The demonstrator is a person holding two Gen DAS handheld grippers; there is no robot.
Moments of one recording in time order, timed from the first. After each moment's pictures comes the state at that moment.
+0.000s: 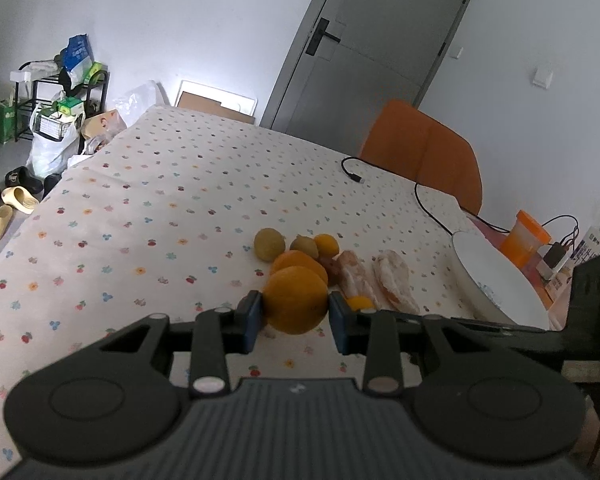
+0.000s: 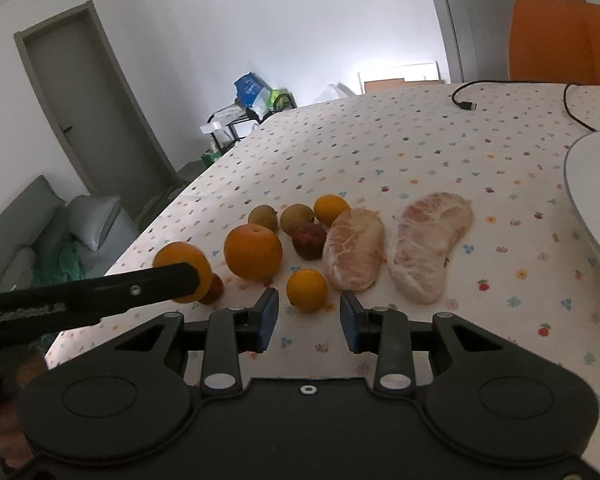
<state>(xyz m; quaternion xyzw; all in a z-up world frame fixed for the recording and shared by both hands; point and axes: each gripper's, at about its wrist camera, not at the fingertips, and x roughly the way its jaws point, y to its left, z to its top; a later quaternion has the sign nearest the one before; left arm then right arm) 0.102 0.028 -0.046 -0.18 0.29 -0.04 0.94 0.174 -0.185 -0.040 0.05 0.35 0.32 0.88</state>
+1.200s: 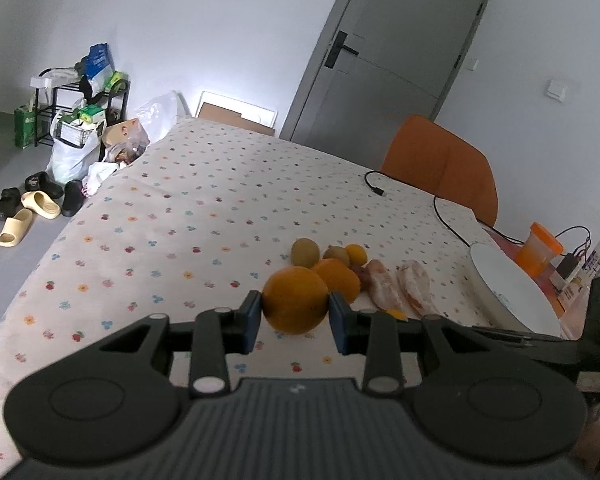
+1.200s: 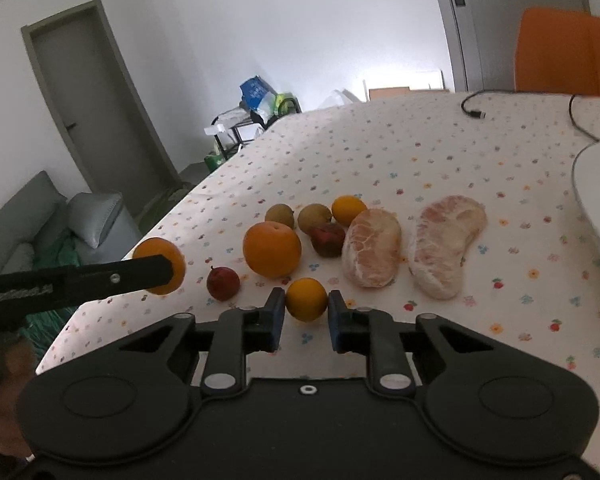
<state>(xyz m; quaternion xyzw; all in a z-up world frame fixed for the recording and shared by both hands) 0.084 0.046 -0.041 -0.18 0.28 -0.01 0.94 0.159 -0.181 -0.037 0.04 0.34 0.33 0.88</state>
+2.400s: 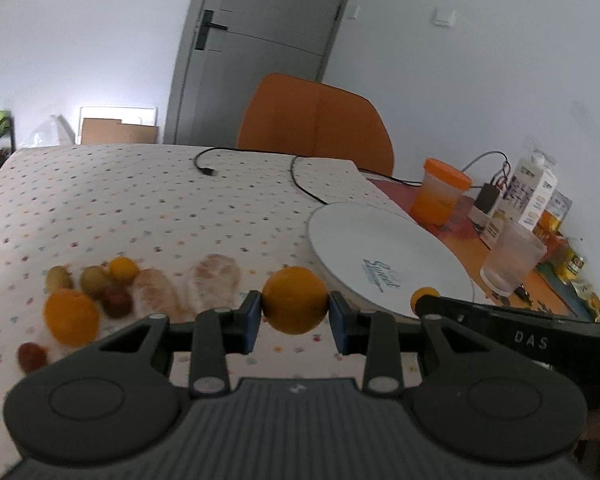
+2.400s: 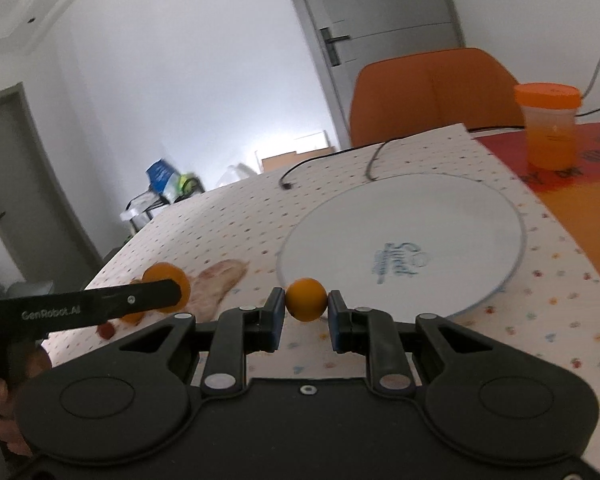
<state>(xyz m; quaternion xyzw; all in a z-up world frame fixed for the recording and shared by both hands) 0.140 -0.116 -0.024 -0.09 0.29 -0.16 0.94 0.140 -0.358 -0.015 0.11 0.27 0.18 0.94</state>
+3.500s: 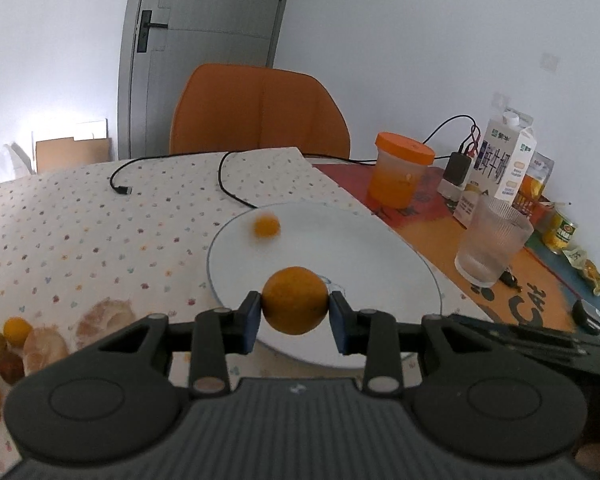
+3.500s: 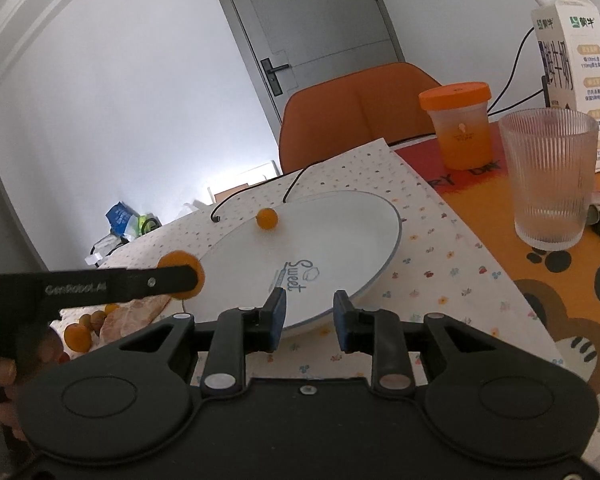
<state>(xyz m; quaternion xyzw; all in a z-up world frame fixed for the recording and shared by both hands) 0.186 -0.199 -0.023 -0.03 0.29 -0.20 0.93 0.131 -0.425 -0.031 0.15 0.24 0.12 0.95</state>
